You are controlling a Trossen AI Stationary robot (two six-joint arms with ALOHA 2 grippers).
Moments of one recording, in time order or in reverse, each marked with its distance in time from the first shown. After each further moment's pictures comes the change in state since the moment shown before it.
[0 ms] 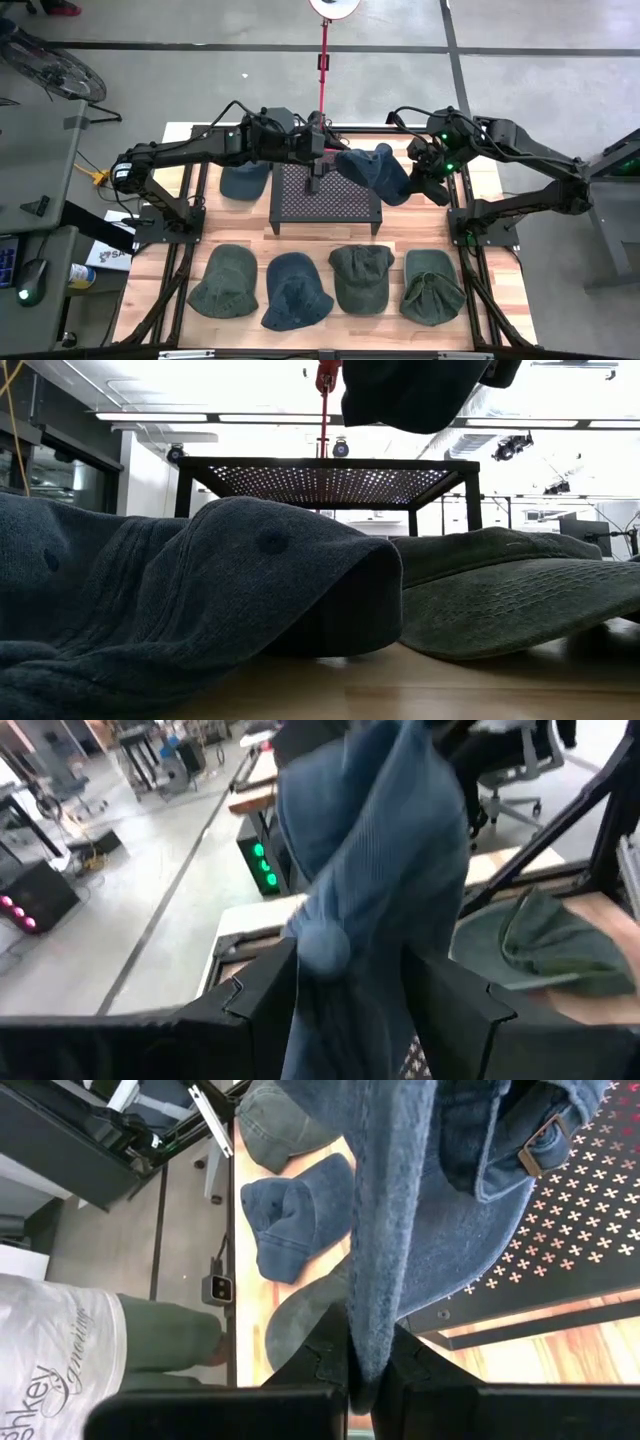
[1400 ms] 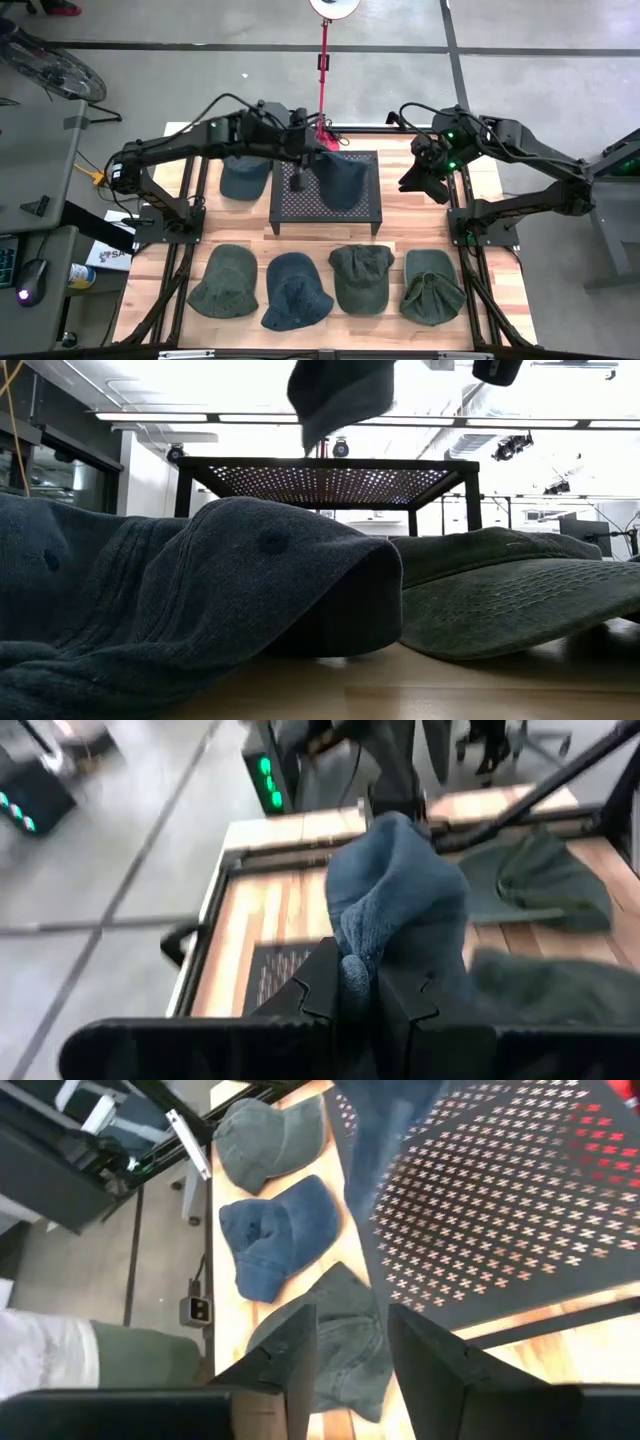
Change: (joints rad) left arm 0.000 -0.026 0.172 -0.425 -0.084 -0.079; right arm -0.002 -0.029 0.000 0.017 0.082 0.019
